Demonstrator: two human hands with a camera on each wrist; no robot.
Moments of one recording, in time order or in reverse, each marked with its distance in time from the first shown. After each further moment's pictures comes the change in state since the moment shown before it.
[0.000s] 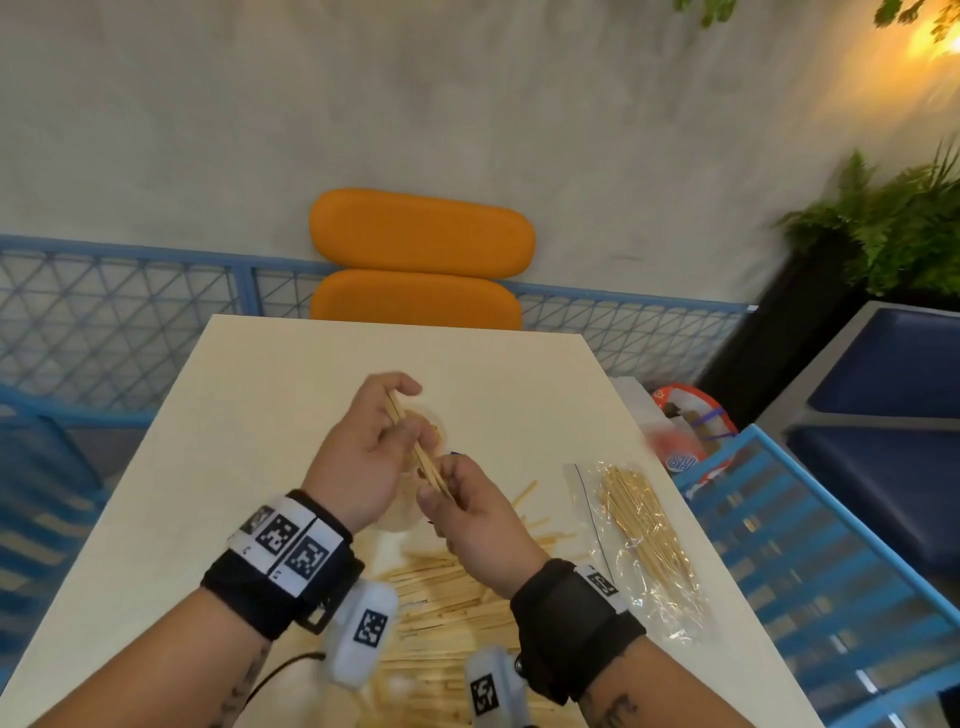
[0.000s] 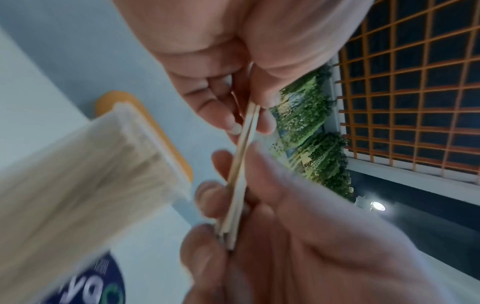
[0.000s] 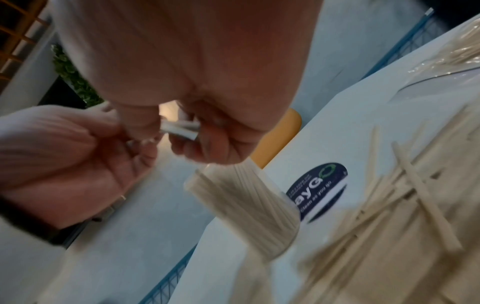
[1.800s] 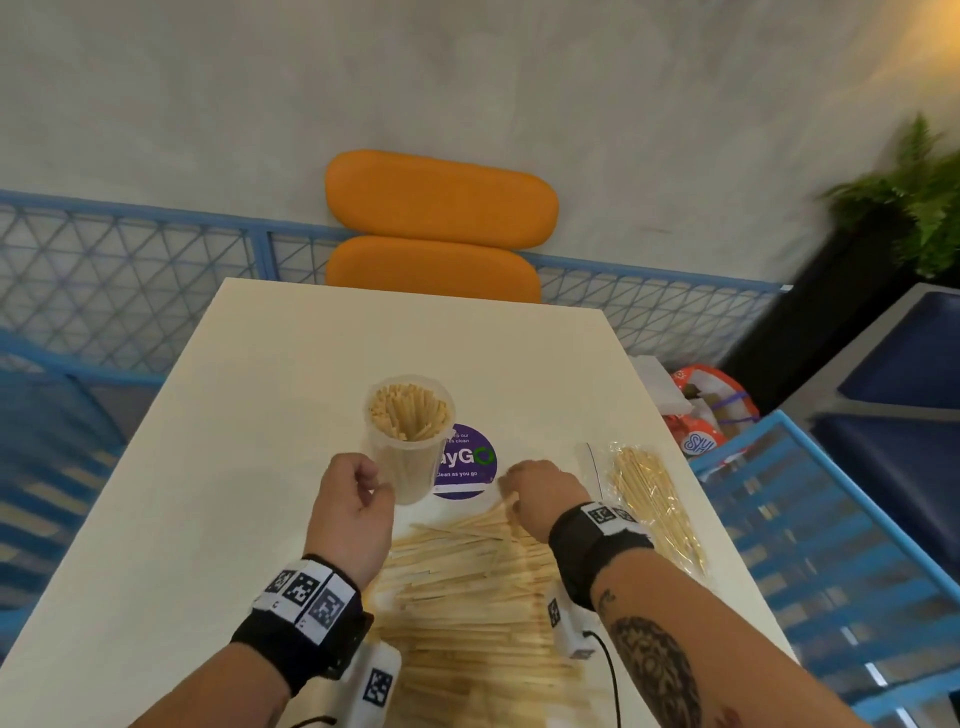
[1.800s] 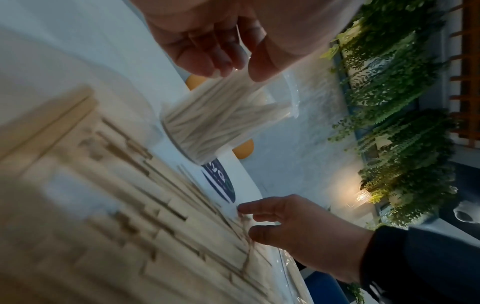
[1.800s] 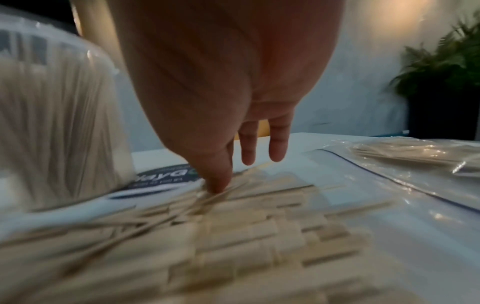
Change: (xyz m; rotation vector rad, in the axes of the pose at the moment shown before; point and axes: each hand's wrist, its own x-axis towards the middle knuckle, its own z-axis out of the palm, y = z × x) left_hand -0.049 -0.099 0.028 0.155 0.301 -0.337; right_hand 0.039 0.084 -0.076 -1.253 -0.251 0.307
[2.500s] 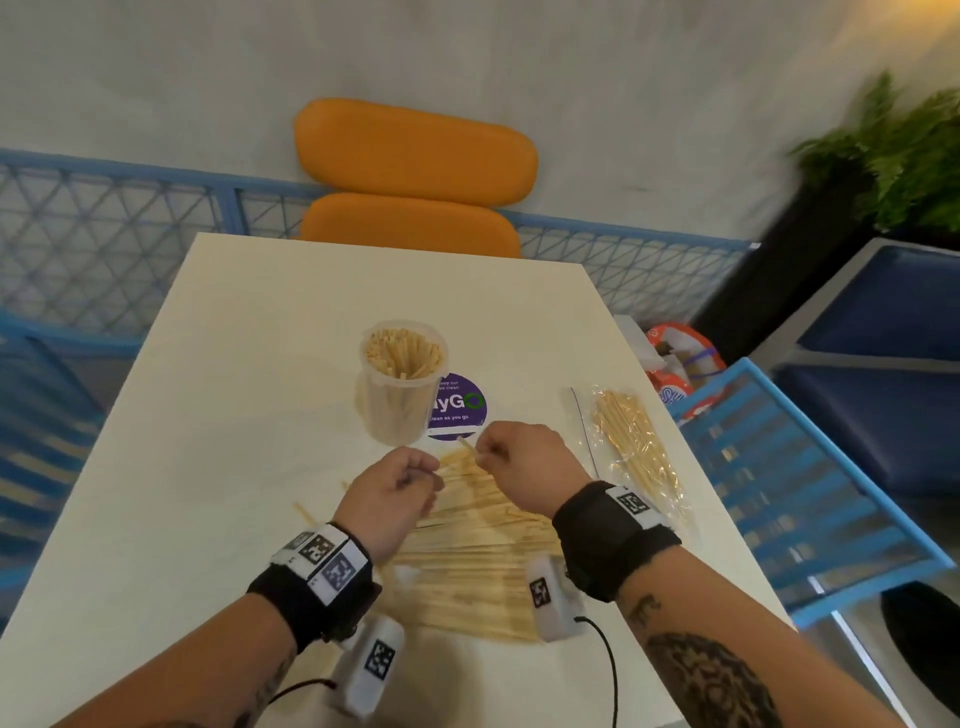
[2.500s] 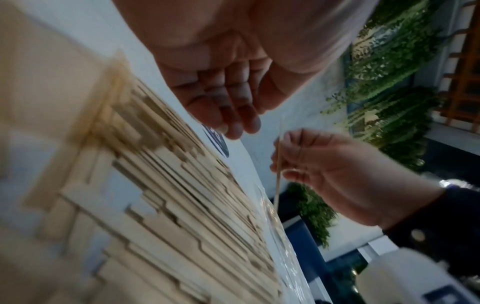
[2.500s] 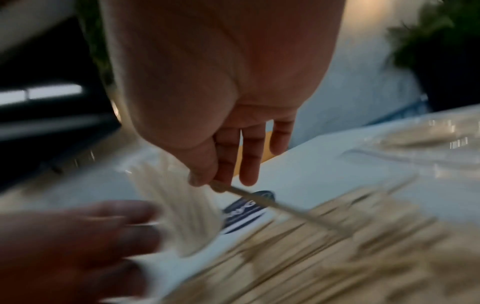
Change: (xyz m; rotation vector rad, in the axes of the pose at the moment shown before) left_hand -0.039 -0.016 0.004 -0.078 -0.463 -0.141; right_hand -0.073 -0.043 -0.009 0.398 0.228 -0.028
